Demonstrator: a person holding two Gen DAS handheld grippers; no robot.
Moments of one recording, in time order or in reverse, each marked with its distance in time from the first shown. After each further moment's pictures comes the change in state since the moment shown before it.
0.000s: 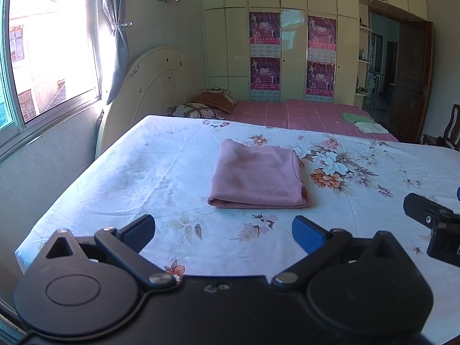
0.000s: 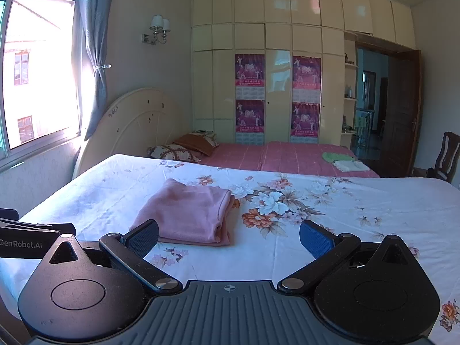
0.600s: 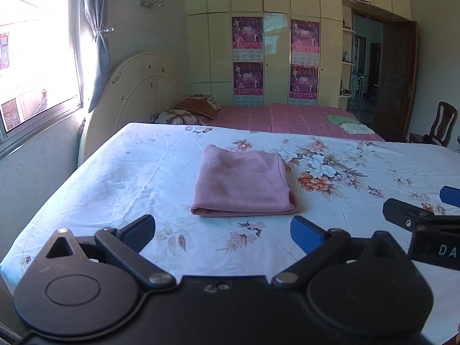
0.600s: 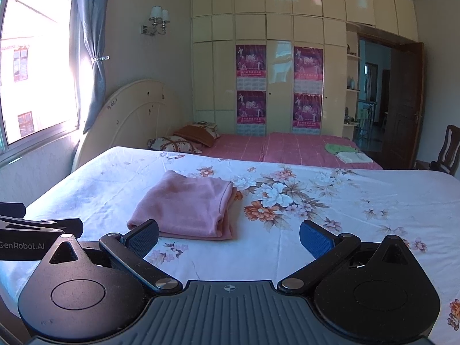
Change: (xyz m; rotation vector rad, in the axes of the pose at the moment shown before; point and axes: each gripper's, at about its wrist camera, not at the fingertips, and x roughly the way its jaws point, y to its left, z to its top) left arm 0.026 -0.011 0.000 0.037 -0.021 -0.068; right arm 0.027 -0.001 -0.005 0.007 0.042 0.007
